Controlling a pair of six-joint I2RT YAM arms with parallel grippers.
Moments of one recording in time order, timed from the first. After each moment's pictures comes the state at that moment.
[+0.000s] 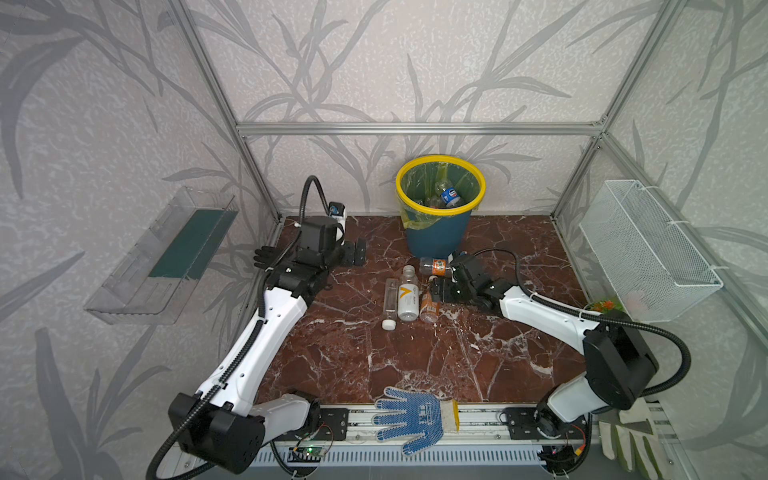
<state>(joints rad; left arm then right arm) -0.26 1.18 1.16 -0.56 -0.14 -0.05 0.66 1.57 1.01 -0.31 0.04 0.62</state>
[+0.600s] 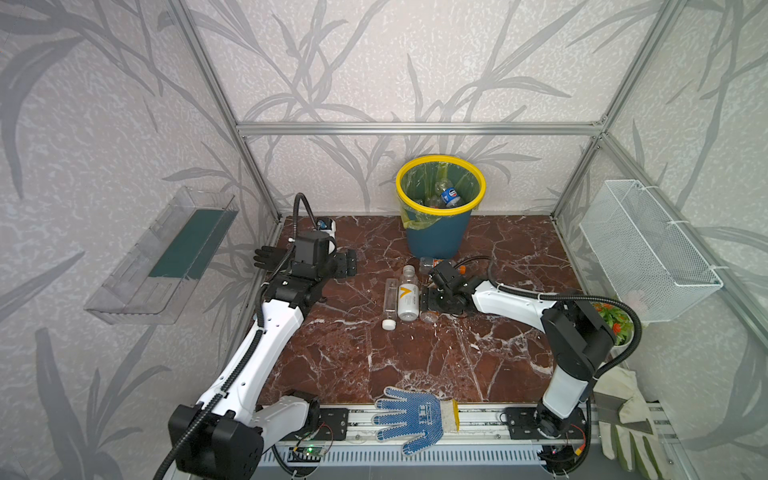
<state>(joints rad) -0.22 1.14 1.08 -0.51 -0.12 -0.15 0.72 1.80 1.14 -0.42 0.05 0.75</state>
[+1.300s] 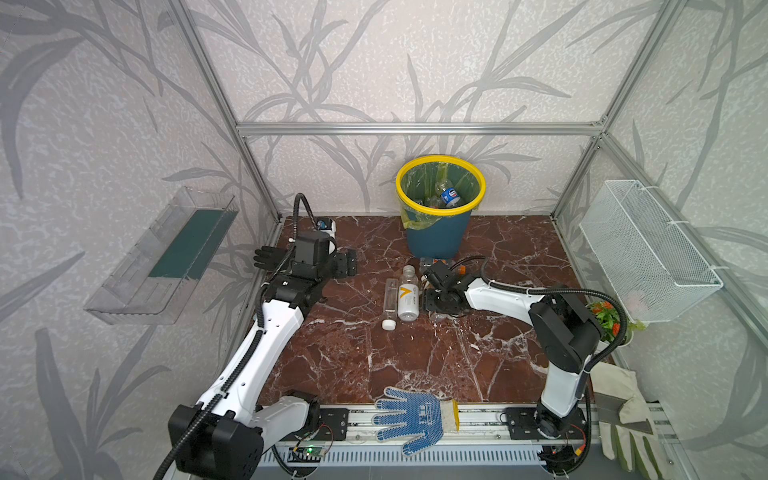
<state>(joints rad) -0.22 1.14 1.08 -0.51 -0.12 -0.15 0.71 1.87 1.18 -0.47 0.07 0.75</state>
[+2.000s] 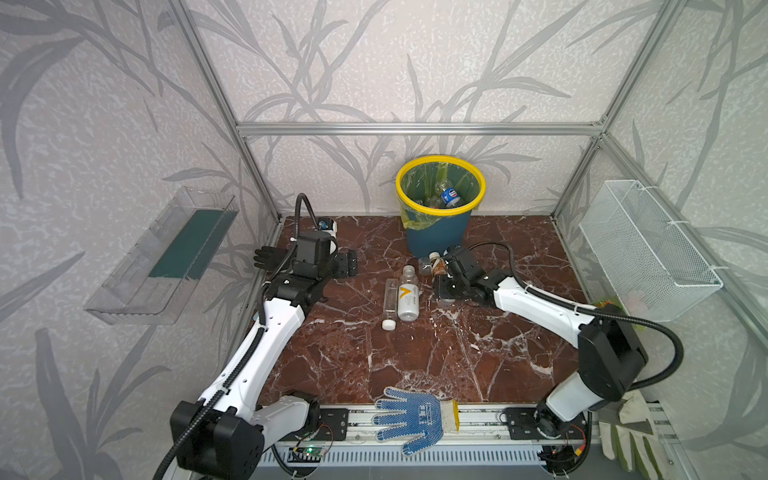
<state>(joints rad) -0.22 1.16 1.08 -0.51 -0.10 -0.15 0.66 1.57 1.12 -0.43 0.06 0.57</state>
